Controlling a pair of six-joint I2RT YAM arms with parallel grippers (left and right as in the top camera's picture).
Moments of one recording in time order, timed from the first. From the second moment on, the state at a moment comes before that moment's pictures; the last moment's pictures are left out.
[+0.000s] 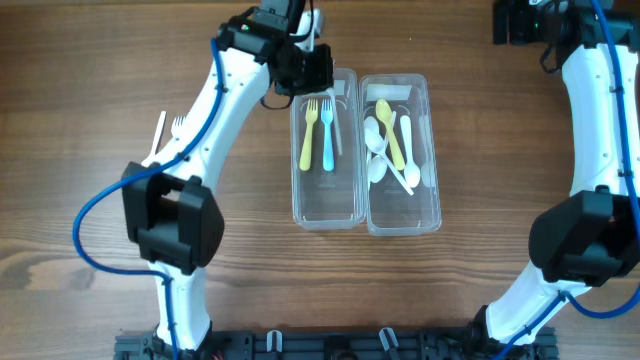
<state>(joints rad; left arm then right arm) -0.38 2.10 1.99 -0.99 0.38 -0.41 -0.13 1.94 1.93 -0.76 0.00 -0.29</state>
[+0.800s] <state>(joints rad) -0.13 2.04 1.99 -1.14 0.16 -0.34 -0.13 1.94 1.93 -0.76 0.00 -0.29</state>
